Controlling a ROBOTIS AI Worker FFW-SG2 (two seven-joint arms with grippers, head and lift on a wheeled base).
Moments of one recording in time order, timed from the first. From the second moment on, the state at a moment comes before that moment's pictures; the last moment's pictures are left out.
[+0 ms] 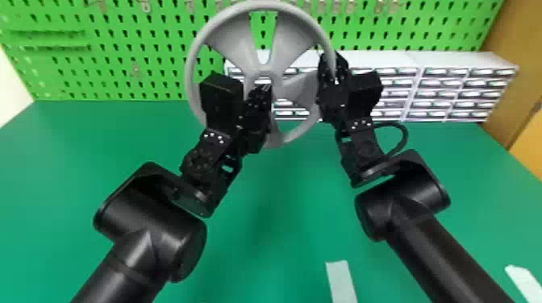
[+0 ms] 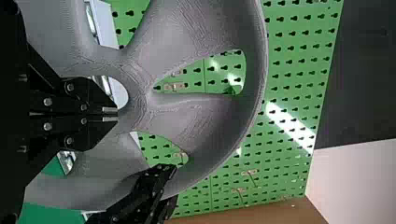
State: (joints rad) left arm -0.27 0.23 -0.47 -1.79 0.20 0.20 0.09; right arm -0.52 -0.12 0.44 -1.20 -0.02 -0.35 -0.28
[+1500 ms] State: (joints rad) left arm 0.02 0.23 -0.11 -2.17 0.21 0.26 -0.15; right arm -0.50 -0.12 0.35 -1.23 0.01 -0.35 -0.28
